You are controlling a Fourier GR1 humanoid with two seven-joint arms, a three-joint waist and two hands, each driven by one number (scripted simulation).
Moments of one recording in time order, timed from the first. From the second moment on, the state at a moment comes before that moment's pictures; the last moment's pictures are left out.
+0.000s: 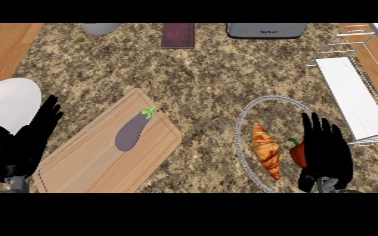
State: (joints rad) left arm 0.03 0.36 0.10 -1.42 0.16 -0.01 0.09; right arm 0.00 -0.37 0.32 -1.69 1.12 0.34 0.79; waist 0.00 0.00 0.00
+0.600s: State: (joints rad) left arm 0.03 0.32 0.14 -1.44 0.11 -0.04 0.10; right arm -0.01 -0.35 0.24 -1.53 1.18 0.22 0.61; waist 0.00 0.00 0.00
